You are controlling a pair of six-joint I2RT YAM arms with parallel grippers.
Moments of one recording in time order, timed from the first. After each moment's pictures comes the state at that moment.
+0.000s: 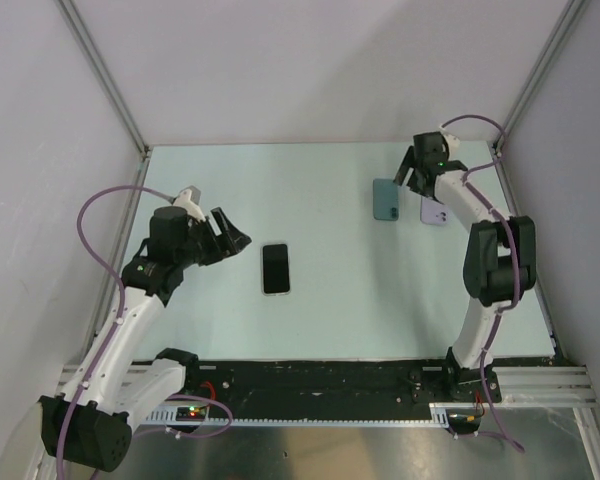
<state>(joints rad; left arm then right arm) -0.22 0.91 0.83 -0.51 0.22 -0.58 0.20 1.86 1.50 -0.46 0.33 0.54</state>
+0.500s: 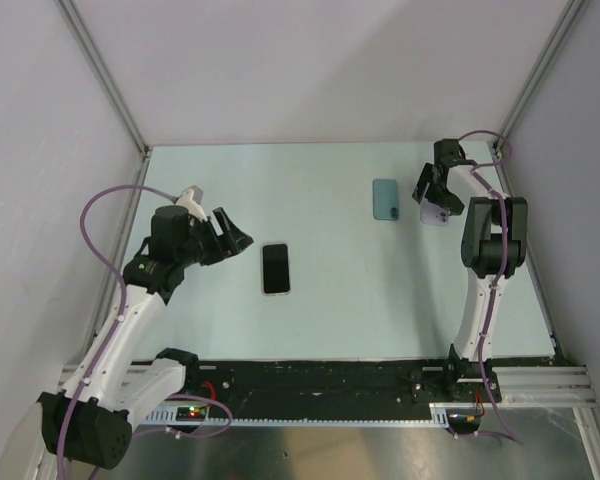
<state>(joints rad) -0.22 0.92 0.83 -0.50 0.25 -0.58 0.00 2.18 1.70 -0.58 0.25 0.41</state>
